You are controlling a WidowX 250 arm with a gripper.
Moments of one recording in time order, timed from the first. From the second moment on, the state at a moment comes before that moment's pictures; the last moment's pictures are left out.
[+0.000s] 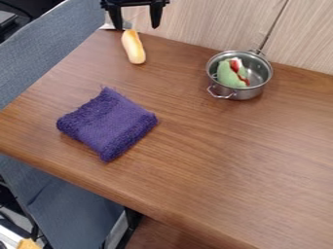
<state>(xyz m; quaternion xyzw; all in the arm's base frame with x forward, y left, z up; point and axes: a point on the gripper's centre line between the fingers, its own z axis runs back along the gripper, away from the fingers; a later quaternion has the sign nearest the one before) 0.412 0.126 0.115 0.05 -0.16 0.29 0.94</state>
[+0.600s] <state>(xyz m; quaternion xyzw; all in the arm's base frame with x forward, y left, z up) 0.416 0.056 0.117 -0.02 -0.15 0.23 0.96</state>
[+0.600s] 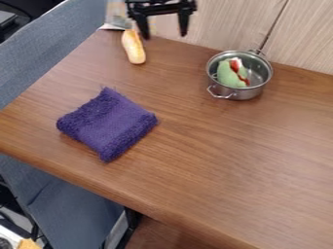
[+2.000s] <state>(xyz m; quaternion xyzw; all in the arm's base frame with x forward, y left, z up) 0.458 -0.039 0.064 0.00 -0.10 0.08 0.99</state>
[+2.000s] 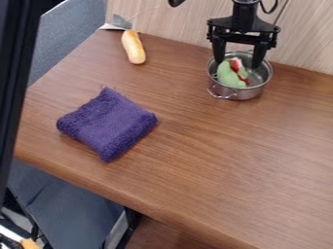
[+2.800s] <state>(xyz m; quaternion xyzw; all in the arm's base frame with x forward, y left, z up) 0.456 -0.041 0.042 0.00 -0.10 0.08 0.99</state>
